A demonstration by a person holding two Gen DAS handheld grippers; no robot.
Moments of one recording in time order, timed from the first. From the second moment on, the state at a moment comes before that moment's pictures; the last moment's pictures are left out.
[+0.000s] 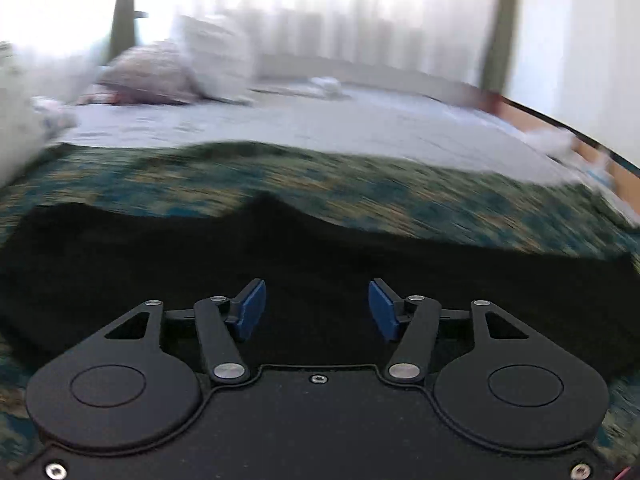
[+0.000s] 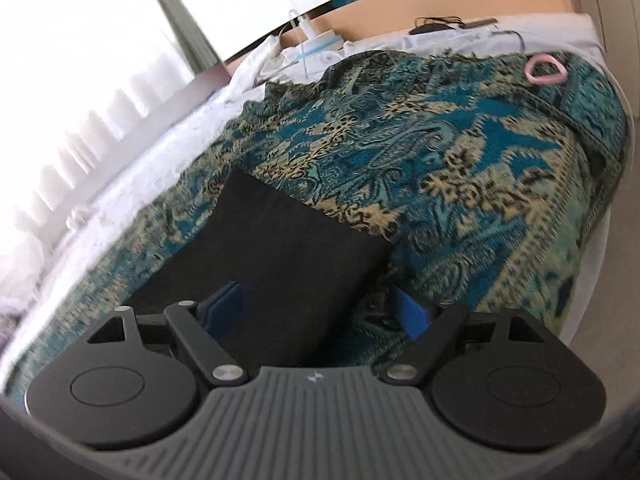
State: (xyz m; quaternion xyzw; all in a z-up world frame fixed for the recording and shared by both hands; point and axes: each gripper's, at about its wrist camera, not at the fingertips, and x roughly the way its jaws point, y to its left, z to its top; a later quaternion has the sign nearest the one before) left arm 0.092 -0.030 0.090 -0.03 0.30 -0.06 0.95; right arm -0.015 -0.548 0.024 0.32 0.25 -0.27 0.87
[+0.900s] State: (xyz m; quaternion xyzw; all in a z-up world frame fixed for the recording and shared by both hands) left arm 0.045 -0.157 0.010 0.05 0.31 -0.16 0.94; right arm 0.026 -0.545 0.021 0.29 0.27 -0.15 0.90
